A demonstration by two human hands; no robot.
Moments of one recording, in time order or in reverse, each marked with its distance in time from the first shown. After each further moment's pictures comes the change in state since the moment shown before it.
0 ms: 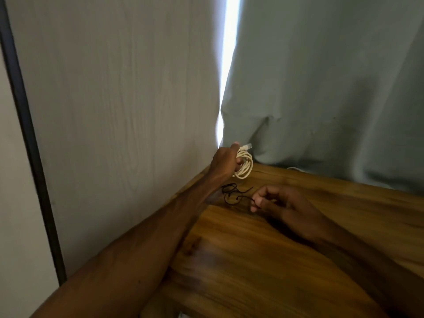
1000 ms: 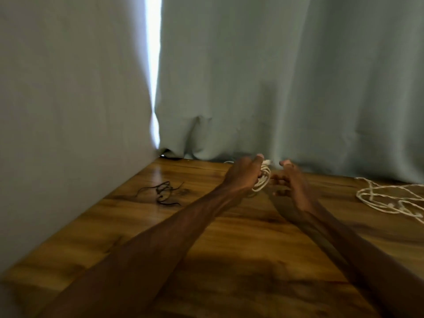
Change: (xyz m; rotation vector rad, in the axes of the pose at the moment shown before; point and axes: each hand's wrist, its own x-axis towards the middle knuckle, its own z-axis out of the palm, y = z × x) left_hand -0.083 0.035 0.196 0.163 -0.299 0.083; right_hand -0.082 0.061 -0.123 0.386 0.744 0.212
